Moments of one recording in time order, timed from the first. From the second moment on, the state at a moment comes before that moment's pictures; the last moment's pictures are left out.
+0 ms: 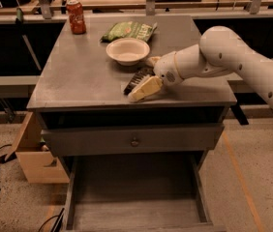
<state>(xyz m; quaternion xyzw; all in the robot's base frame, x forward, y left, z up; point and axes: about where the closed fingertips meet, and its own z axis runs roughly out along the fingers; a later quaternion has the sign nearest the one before) 0.661 -0.013 0.817 -0.51 0.71 0.29 0.39</state>
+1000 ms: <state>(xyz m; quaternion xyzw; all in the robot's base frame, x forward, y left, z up) 0.661 -0.011 0.825 -0.52 0.71 0.29 0.39</state>
